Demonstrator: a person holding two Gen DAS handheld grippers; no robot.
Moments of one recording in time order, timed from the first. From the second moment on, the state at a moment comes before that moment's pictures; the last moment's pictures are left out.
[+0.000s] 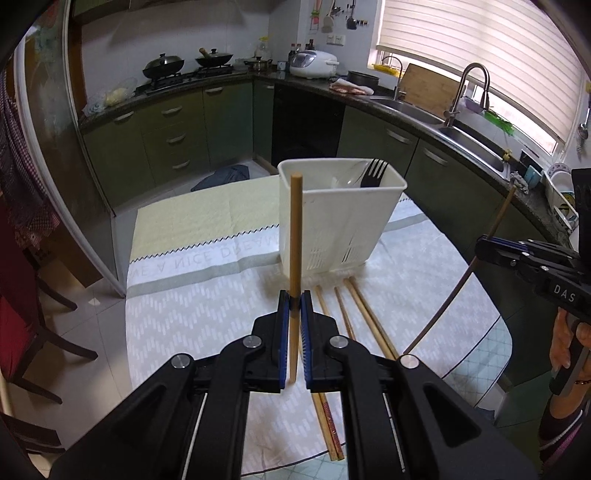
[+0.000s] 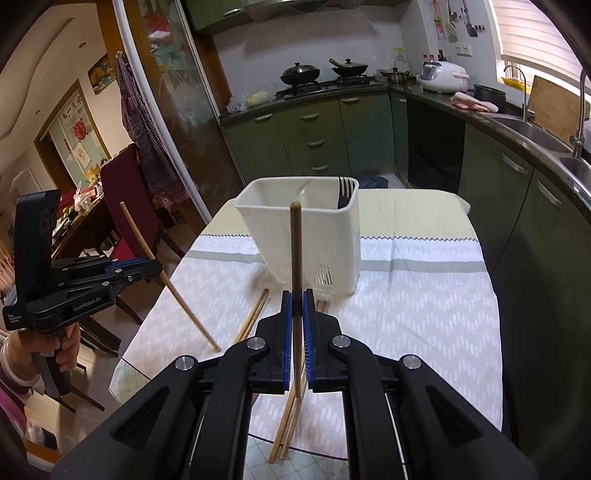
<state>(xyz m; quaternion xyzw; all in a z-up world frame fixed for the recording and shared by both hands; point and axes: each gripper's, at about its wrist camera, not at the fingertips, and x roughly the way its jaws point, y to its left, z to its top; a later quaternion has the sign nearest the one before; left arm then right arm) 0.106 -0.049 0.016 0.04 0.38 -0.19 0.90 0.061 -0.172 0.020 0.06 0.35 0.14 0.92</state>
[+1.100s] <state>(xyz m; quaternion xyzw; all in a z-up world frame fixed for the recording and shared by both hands) 0.202 -0.109 0.123 0.04 0.27 -0.20 0.94 0.177 -0.196 0.125 0.09 0.24 0.09 0.96</state>
